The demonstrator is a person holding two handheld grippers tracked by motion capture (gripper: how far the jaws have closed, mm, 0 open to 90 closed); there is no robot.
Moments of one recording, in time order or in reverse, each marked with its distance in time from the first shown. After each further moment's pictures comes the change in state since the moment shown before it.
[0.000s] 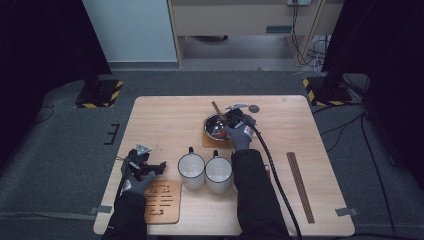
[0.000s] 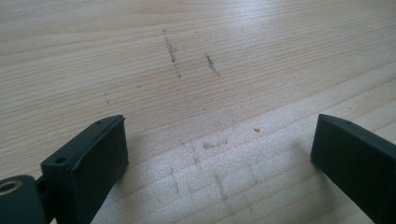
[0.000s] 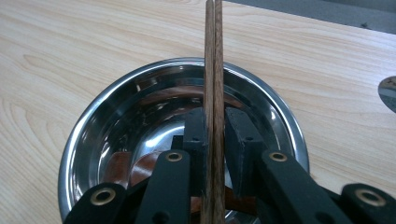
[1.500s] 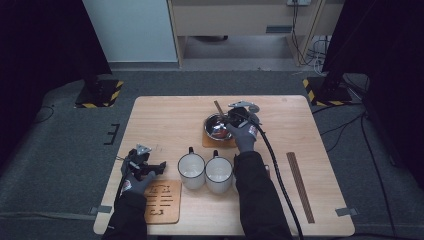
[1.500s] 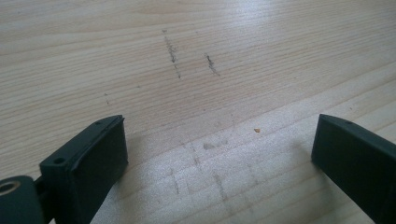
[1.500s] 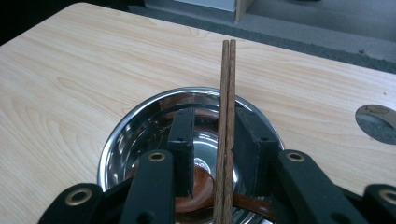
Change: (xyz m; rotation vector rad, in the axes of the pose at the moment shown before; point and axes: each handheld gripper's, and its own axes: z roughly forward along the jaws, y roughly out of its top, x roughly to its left) left arm 0.000 0.000 0.000 0.002 -0.001 0.001; right arm 0.001 0.009 -0.031 -0.089 0.027 -0.022
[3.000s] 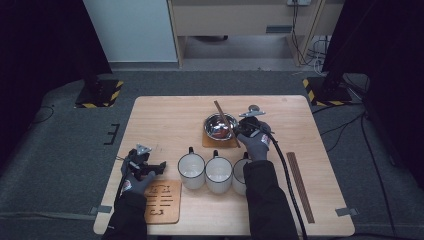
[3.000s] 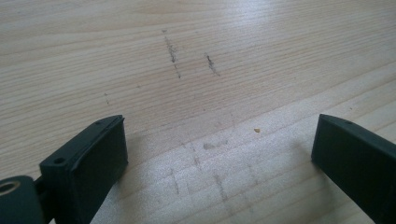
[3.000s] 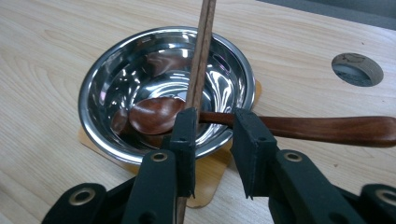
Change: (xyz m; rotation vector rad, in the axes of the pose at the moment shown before) left arm 0.000 0.000 0.000 0.000 0.000 0.000; right arm -0.020 -0.033 -0.027 0.084 -0.003 -0.011
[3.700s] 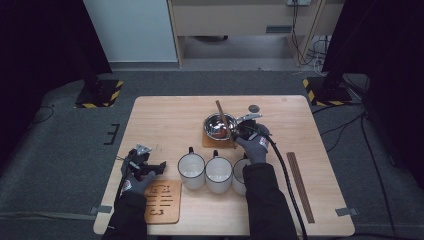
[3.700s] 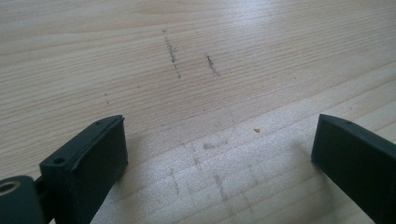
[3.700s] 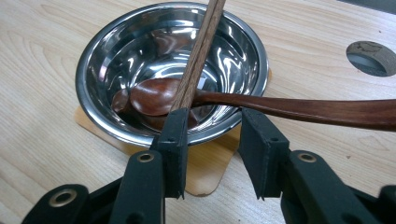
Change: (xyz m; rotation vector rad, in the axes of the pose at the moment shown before) left arm 0.000 0.000 0.000 0.000 0.000 0.000; right arm 0.005 -0.008 0.006 0.041 0.005 -0.038
